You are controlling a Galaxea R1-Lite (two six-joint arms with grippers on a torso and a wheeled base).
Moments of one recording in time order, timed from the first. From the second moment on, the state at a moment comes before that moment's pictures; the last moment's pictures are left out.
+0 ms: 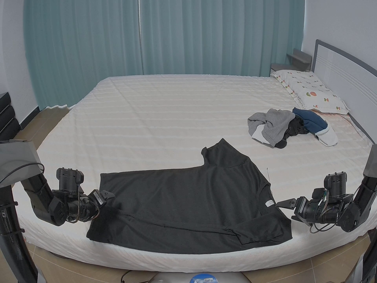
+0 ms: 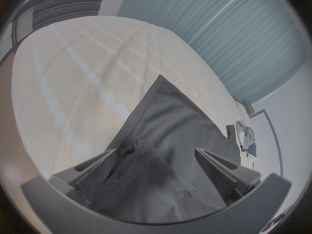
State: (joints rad) left arm -0.02 2.14 -0.53 -0.82 -0.12 -0.74; right arm 0.08 2.02 -0.29 -1.01 0.33 0.66
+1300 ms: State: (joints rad) left arm -0.02 1.86 -0.41 -0.63 -0.10 -0.64; right arm 0.08 2.01 -0.32 -1.01 0.27 0.65
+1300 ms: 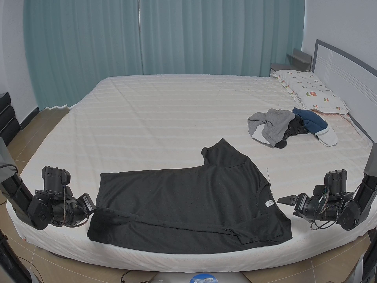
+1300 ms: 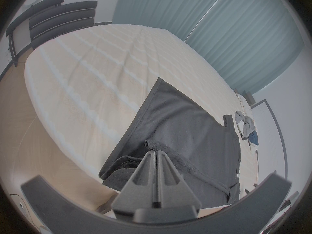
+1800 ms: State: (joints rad) left arm -0.02 1.77 -0.40 -0.58 -0.10 -0.61; right arm 0.16 2.14 -0.44 -1.01 0.26 0.48
